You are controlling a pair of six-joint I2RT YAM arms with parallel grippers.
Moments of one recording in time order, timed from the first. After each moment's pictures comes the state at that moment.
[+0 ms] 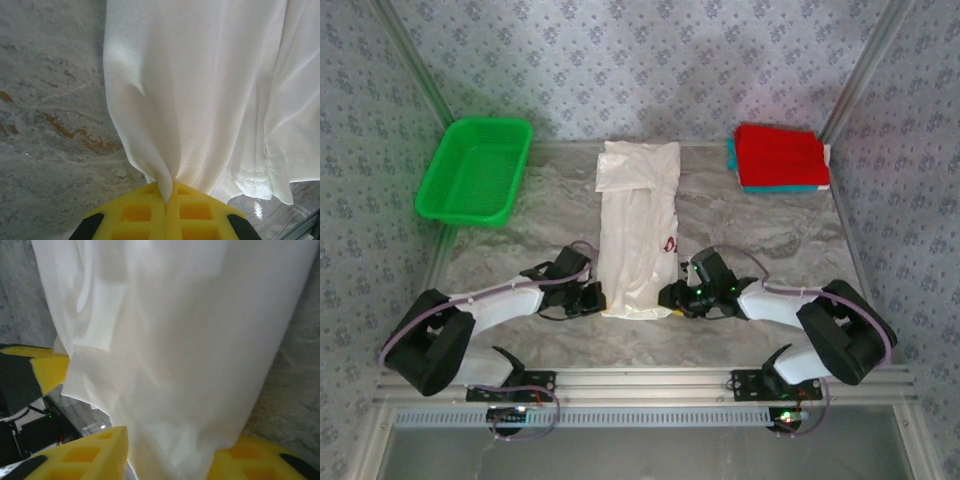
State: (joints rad) left arm -0.64 1.34 0.54 -0.32 0.35 -0.80; right arm 0.66 1.40 0.46 0.07 -0.52 0.94
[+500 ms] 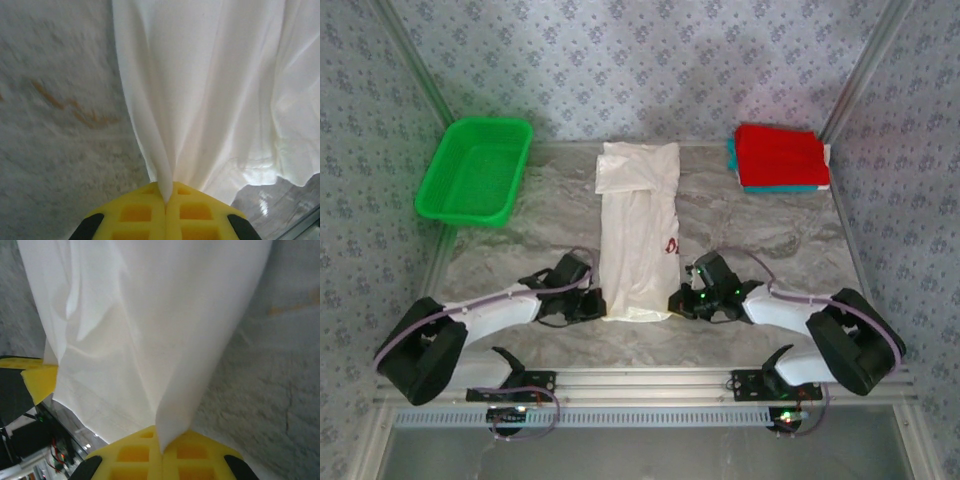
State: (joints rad) left arm -0.70 1.28 0.48 -0.30 0.33 -0.82; right arm 0.67 1.33 0.42 -0.01 -0.49 0.93
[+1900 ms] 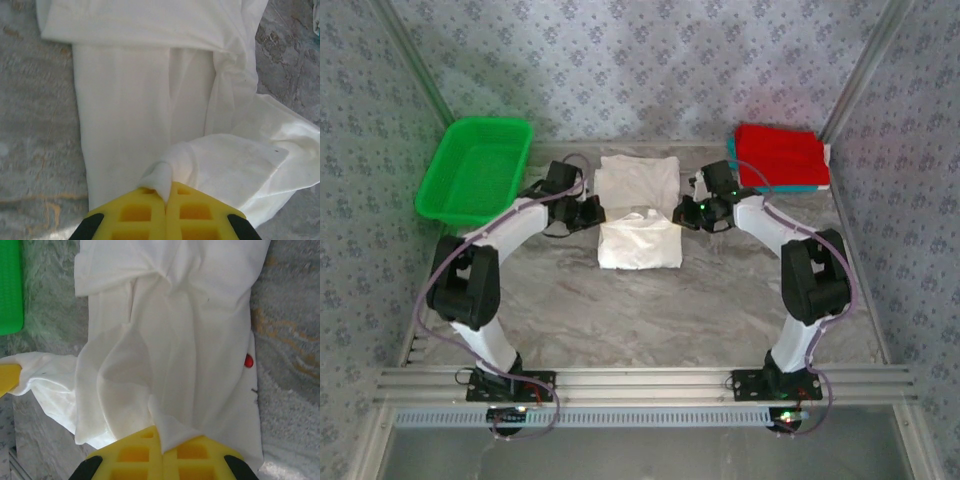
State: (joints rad) left arm -0.35 1.76 1.29 -0.49 0.37 -0.53; right arm 0.34 1.78 1.28 -0.46 -0.46 0.53
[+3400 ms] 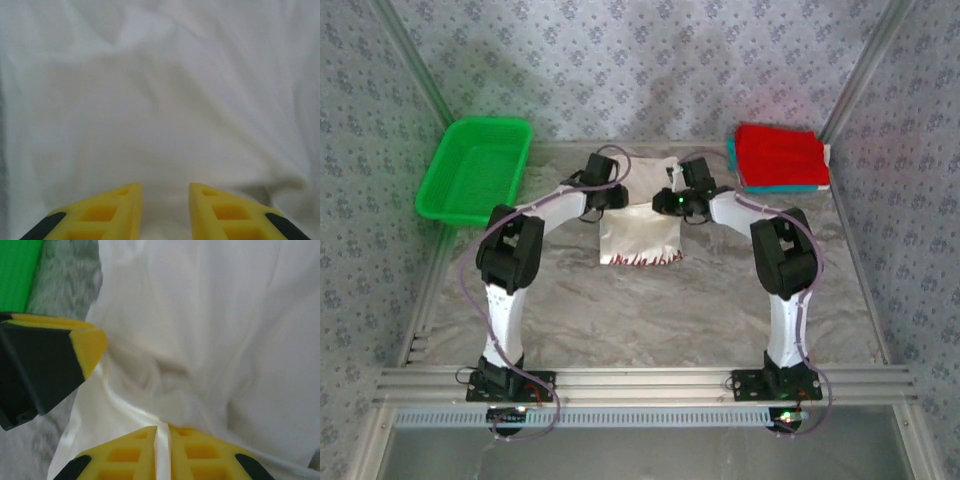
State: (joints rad) left arm -0.43 2.14 1.60 -0.30 0.06 -0.39; right arm 0.39 2.04 1.44 -0.17 -0.40 0.42
